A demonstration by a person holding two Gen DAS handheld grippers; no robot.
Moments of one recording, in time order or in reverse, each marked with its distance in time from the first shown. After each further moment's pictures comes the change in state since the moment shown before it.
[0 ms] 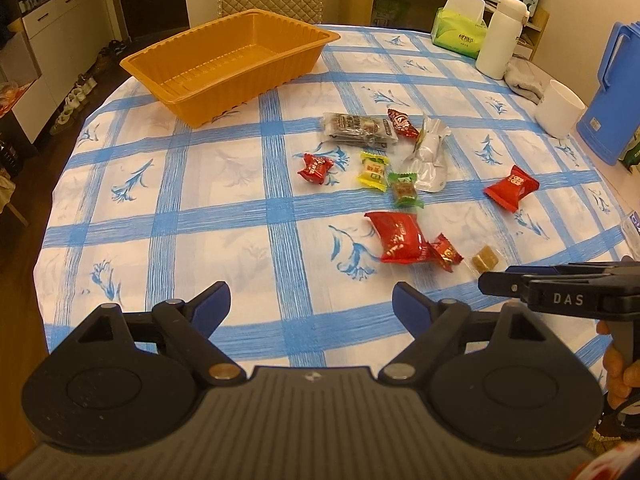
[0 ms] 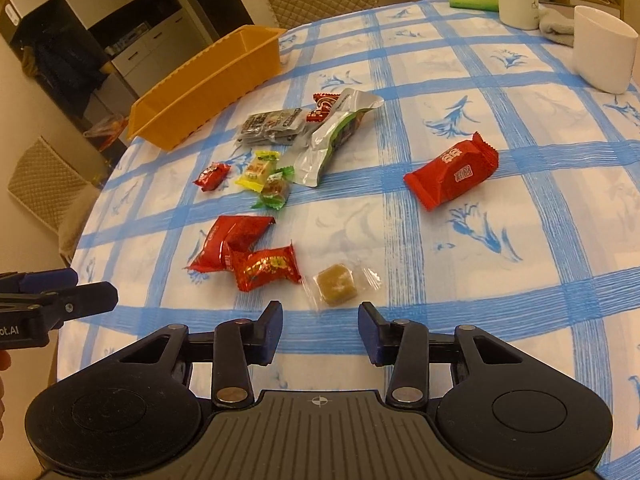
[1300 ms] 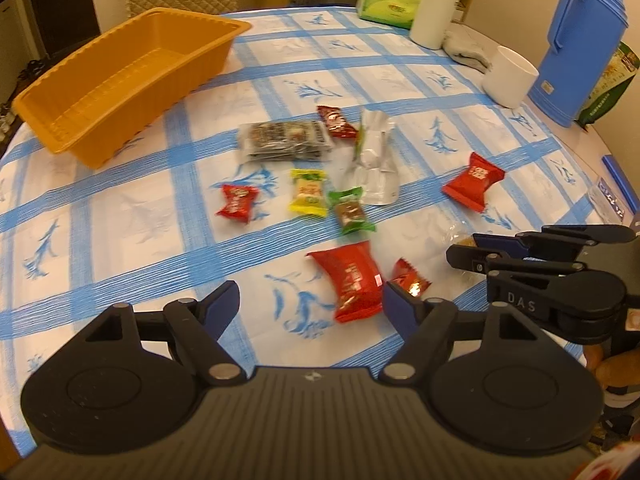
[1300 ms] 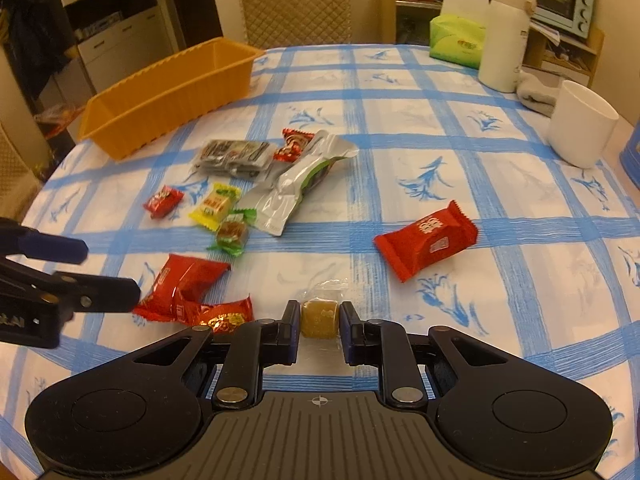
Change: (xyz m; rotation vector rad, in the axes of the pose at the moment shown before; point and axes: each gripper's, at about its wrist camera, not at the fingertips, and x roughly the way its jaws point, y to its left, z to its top) left arm 0.054 -0.025 0.045 0.168 0.059 -0.193; right arm 0.013 0.023 0.019 -0.117 -0.088 -0.245
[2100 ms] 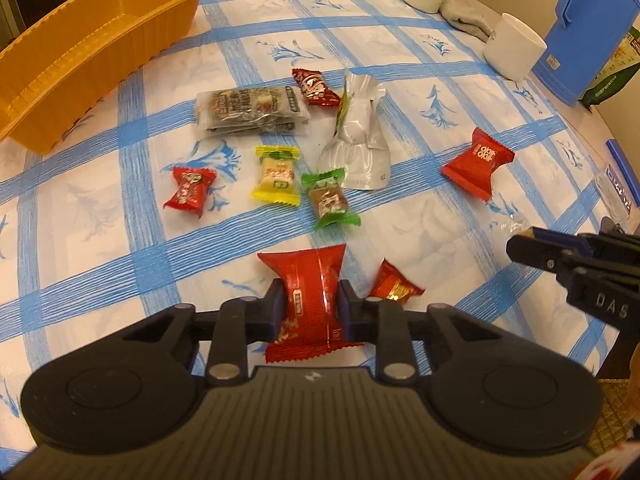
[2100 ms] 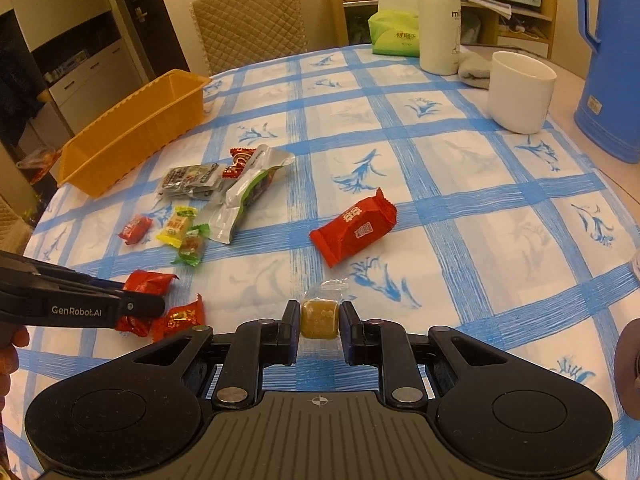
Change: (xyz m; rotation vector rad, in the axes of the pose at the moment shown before) left arm 0.043 -0.006 0.009 -0.008 0.104 -0.032; right arm -0.029 -0.039 -0.008 0.134 -0.020 -0.003
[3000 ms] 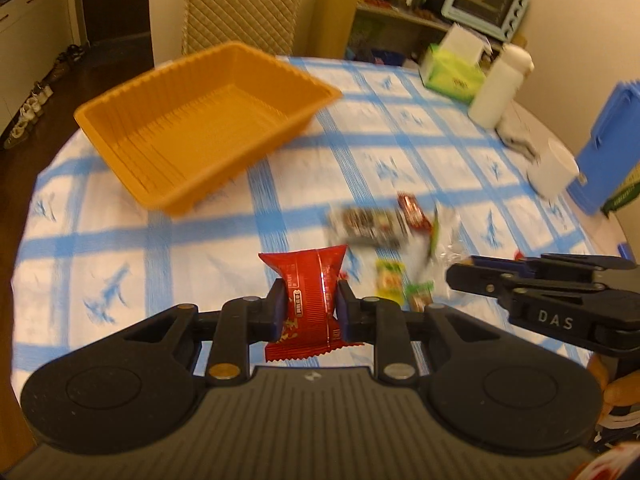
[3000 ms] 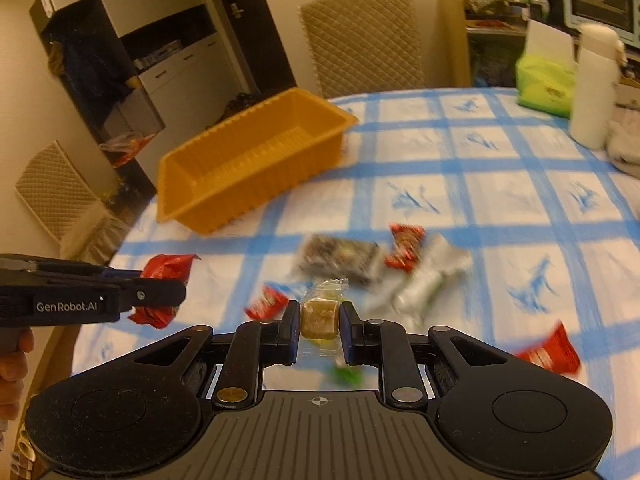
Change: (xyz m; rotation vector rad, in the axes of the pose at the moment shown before) left arm -0.082 0.087 0.032 -0.158 -0.214 0.067; right arm 0.041 0.098 0.082 -0.145 -0.016 0.264
